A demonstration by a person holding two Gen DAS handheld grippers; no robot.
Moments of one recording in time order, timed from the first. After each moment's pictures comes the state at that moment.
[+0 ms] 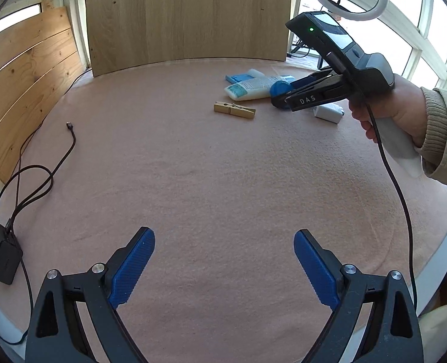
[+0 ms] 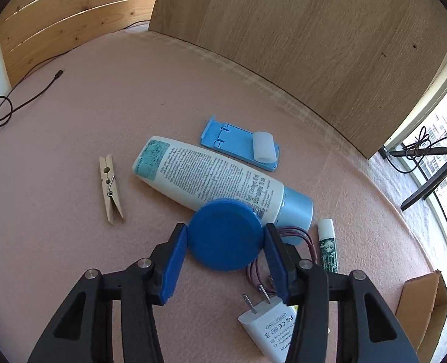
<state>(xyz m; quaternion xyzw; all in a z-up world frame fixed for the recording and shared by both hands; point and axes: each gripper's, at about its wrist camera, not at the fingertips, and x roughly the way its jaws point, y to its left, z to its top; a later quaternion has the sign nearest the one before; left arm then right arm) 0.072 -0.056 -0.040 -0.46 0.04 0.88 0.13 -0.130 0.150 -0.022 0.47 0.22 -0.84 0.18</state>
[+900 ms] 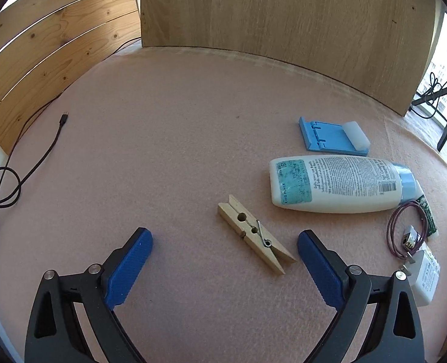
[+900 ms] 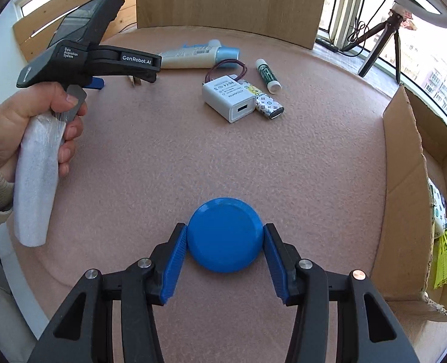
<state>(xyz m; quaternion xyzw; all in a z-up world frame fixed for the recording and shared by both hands) -0.128 0.037 -0.085 -0.49 -0.07 0.86 -0.13 0.020 0.289 -0.021 0.51 0.10 -0.84 0.18</state>
